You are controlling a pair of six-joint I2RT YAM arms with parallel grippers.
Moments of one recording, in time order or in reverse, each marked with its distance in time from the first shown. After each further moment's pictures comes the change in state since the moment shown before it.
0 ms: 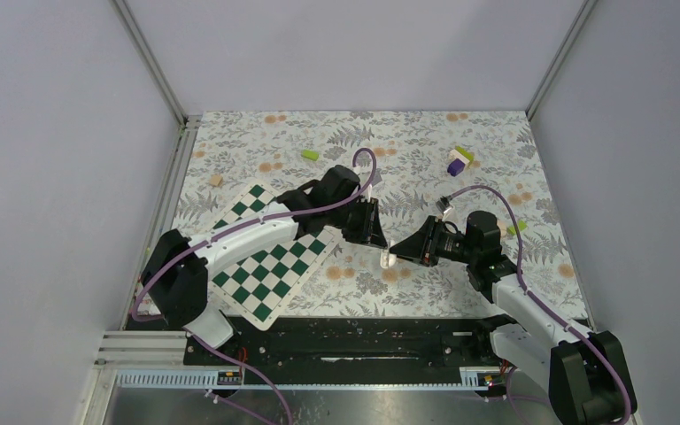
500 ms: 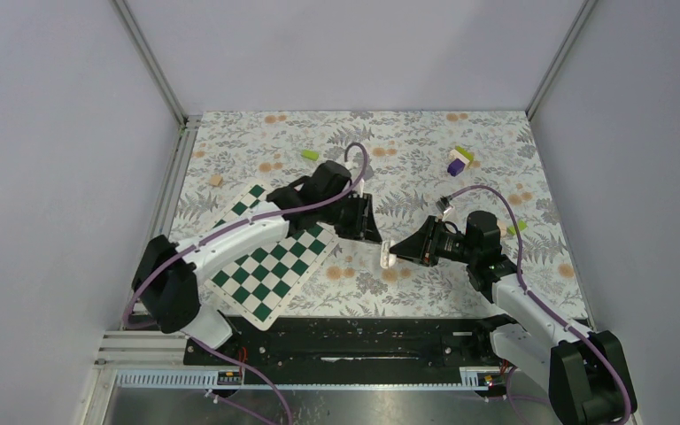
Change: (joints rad) left arm 0.020 -0.028 0.000 -0.035 -0.005 0.019; right arm 0.000 0.000 0.000 -0.001 0.000 -0.001
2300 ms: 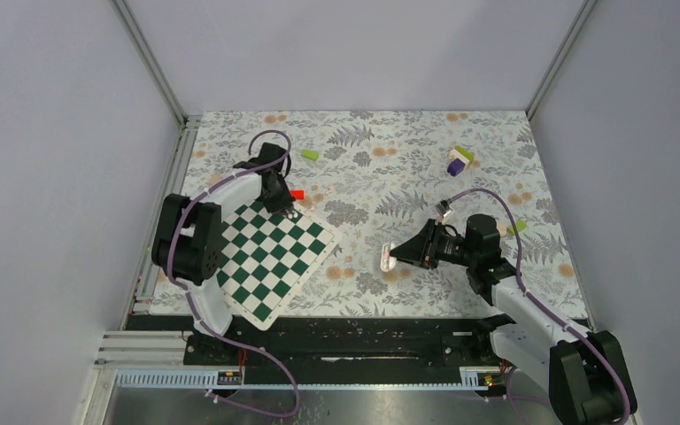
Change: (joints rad) left arm 0.545 0.301 0.034 -0.144 -0.474 -0.029; right arm 0.000 -0.003 -0.033 0.027 0.000 -0.003
